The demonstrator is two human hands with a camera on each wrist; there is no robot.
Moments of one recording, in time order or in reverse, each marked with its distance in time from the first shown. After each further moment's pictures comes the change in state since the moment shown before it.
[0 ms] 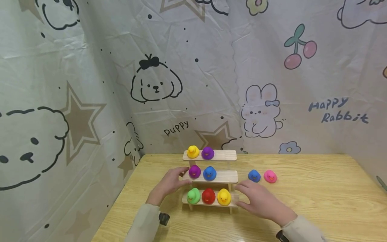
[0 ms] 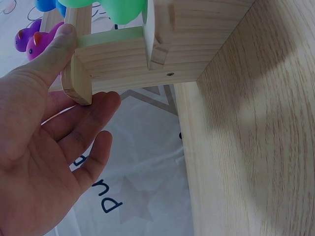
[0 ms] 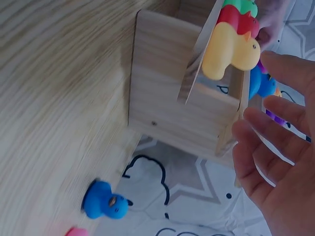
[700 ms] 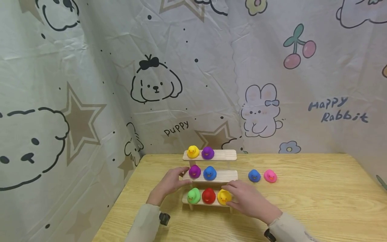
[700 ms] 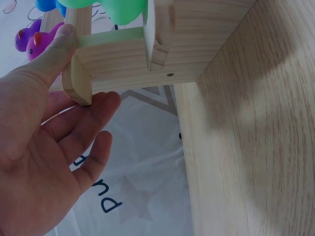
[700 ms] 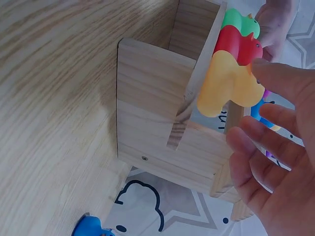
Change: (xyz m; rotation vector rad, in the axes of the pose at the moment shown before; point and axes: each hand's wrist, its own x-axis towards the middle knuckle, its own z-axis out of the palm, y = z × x) left_hand 0.000 0.000 0.001 -0.001 0.003 0.008; right_hand 0.020 -0.010 0.022 -0.010 -0.034 -0.022
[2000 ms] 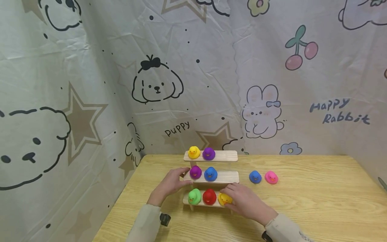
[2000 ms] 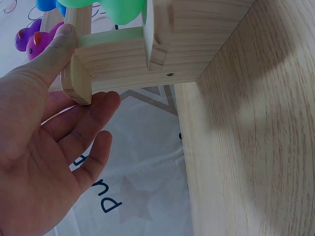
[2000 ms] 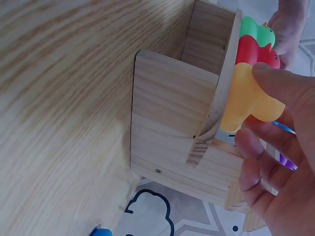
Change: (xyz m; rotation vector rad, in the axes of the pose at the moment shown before) left_hand 0.001 -0.002 0.002 -0.014 -0.002 -0.007; right_hand 0.006 -0.004 0.014 0.013 -0.110 0.062
